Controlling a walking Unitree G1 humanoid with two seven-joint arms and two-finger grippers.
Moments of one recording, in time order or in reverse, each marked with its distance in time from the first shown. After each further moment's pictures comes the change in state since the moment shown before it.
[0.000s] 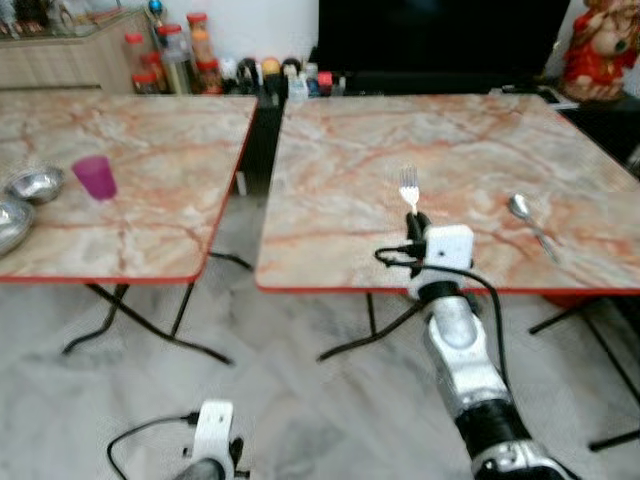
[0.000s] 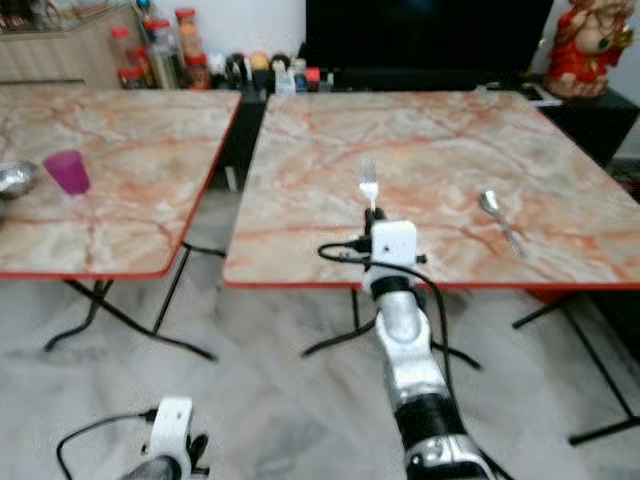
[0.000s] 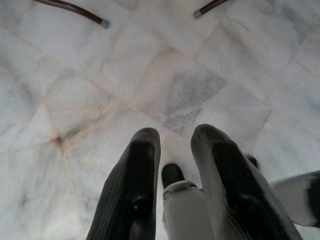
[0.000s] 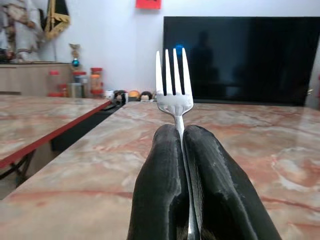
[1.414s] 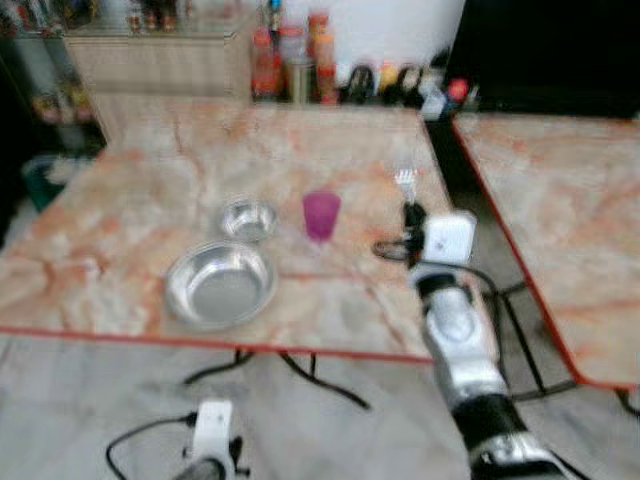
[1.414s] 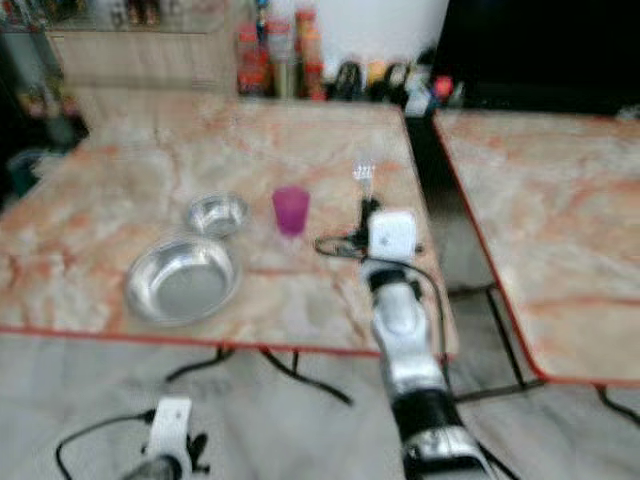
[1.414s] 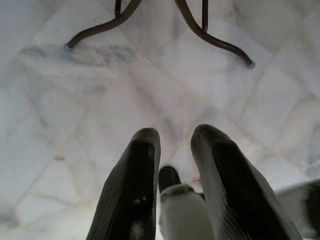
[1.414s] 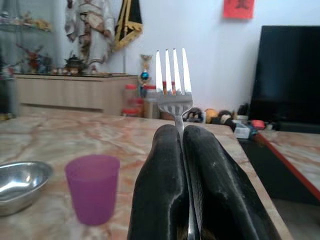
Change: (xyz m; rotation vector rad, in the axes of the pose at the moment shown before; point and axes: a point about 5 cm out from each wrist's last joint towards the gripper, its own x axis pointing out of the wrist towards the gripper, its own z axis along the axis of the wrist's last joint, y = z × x) left arm 0.001 -0.001 0.004 -0.029 -0.015 0.012; right arm 0.008 0.001 0.012 0.005 -0.061 0.026
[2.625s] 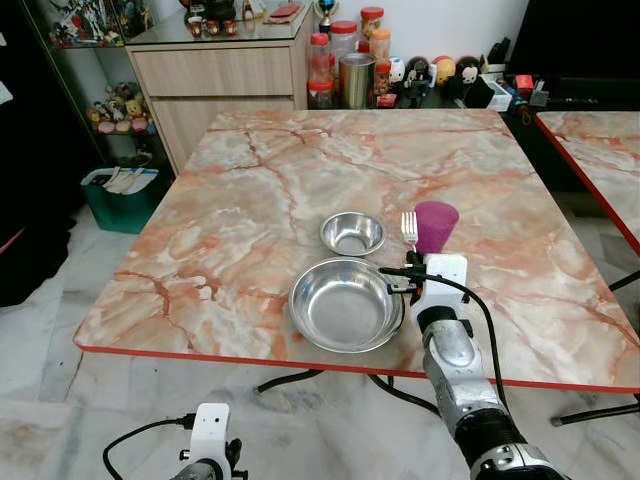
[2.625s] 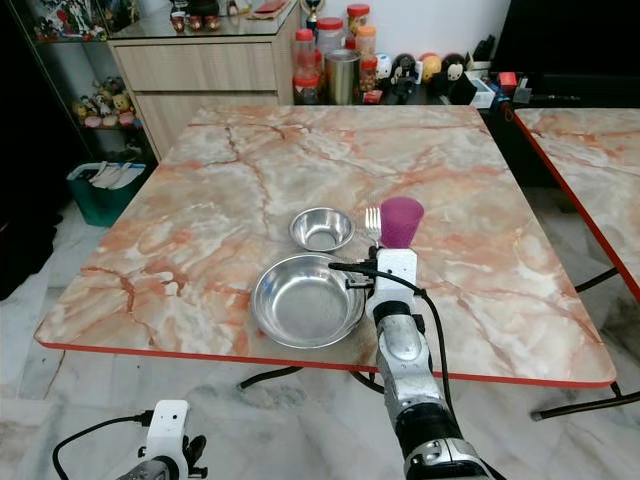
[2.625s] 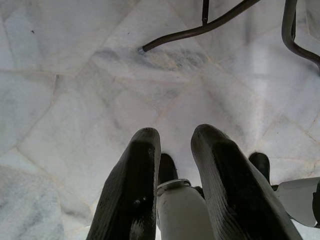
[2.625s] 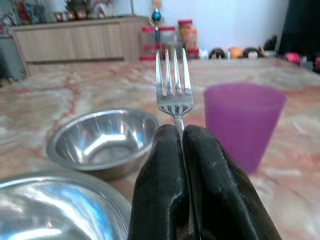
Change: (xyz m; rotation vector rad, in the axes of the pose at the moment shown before) left arm 0.000 -0.002 -0.003 -0.007 0.022 -0.019; right arm -0.025 -0.017 -0.050 0.028 0.227 -0.089
